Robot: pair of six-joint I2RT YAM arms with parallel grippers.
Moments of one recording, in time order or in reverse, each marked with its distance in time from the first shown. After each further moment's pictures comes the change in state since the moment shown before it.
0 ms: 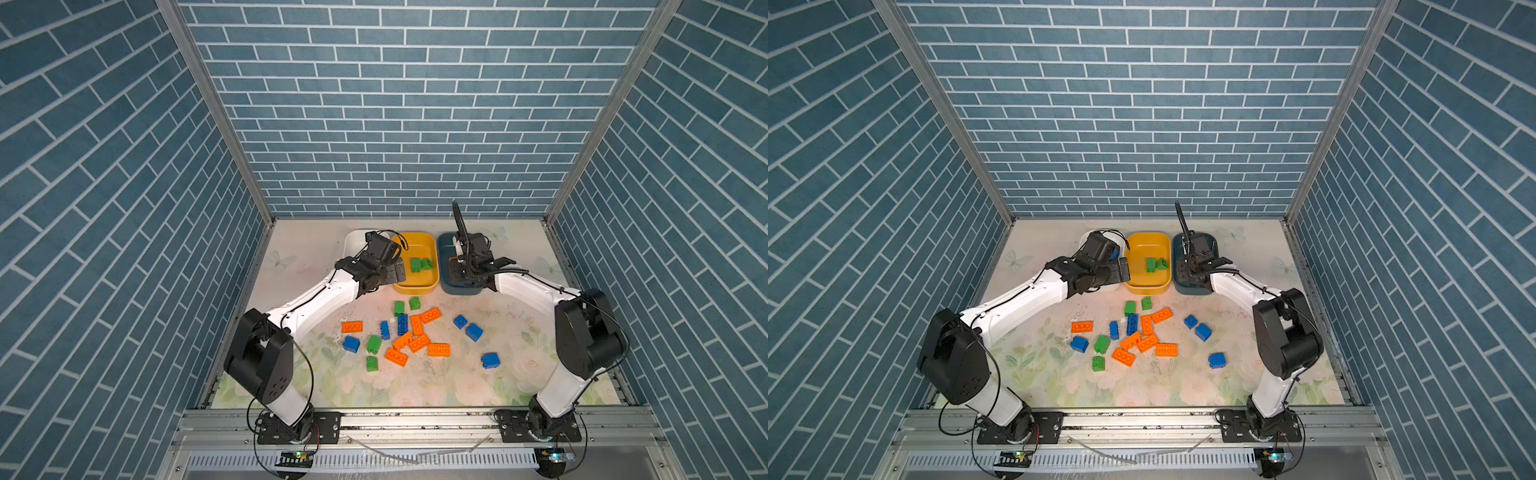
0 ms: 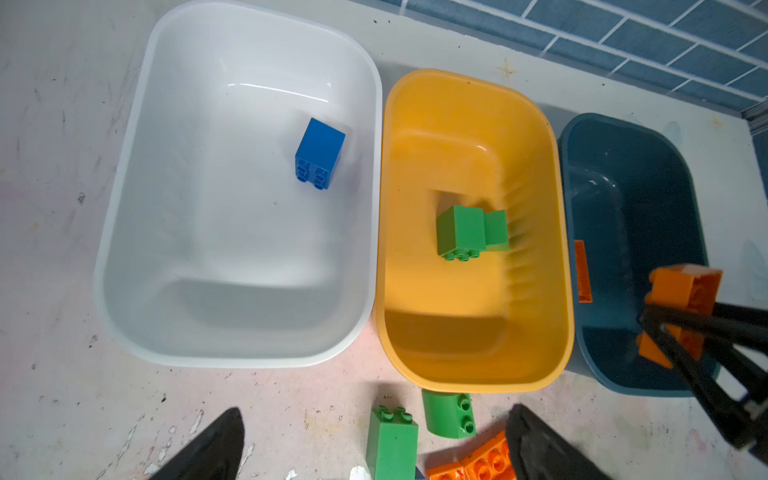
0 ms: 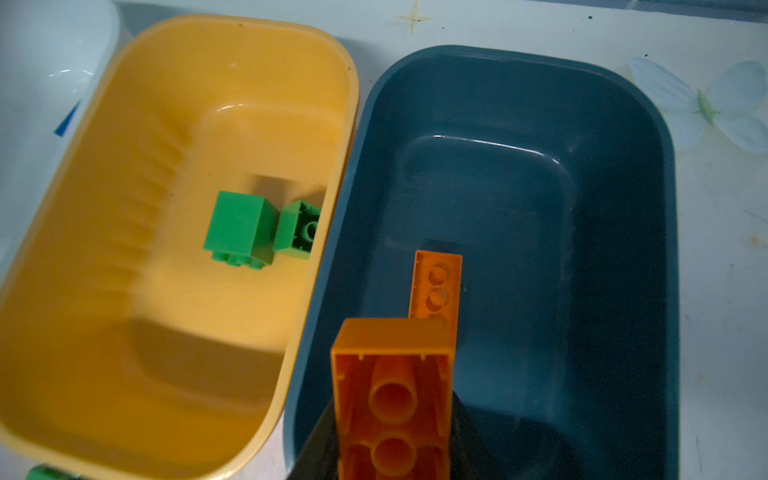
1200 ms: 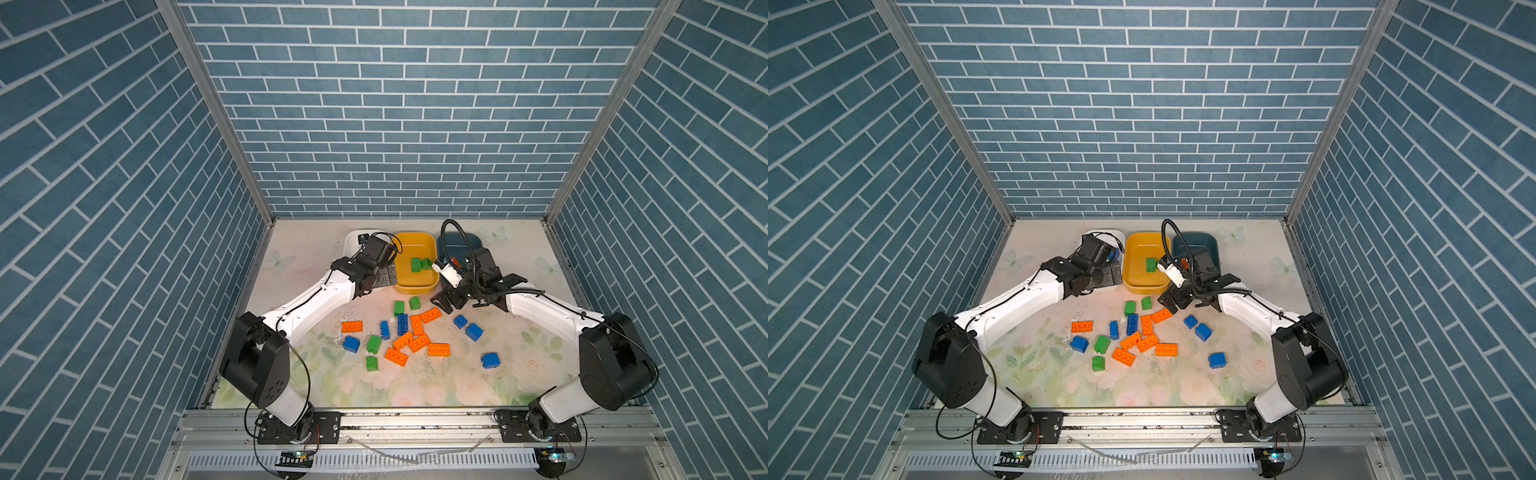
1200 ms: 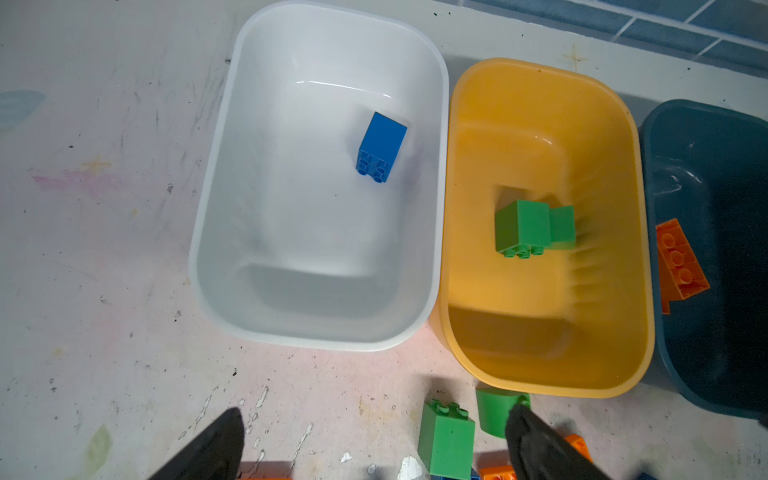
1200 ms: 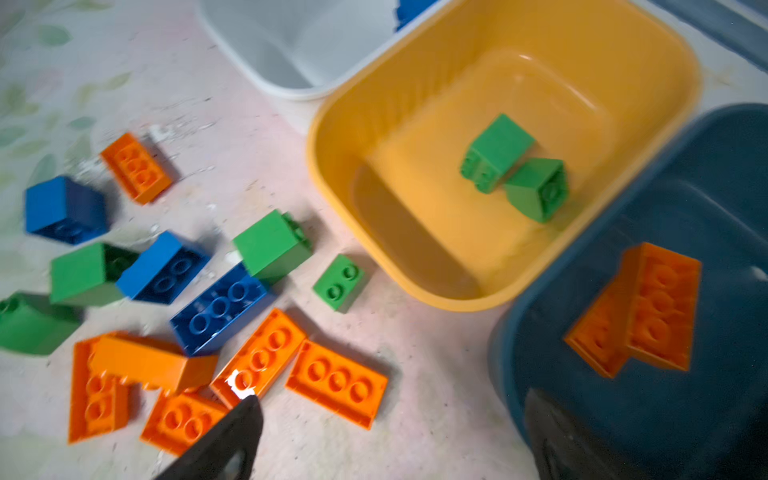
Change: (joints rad) left arm 0.024 -0.044 -0.028 -0.070 -0.080 -0.005; right arm 0.073 -0.255 -0.241 -0.053 -0.438 -0.538
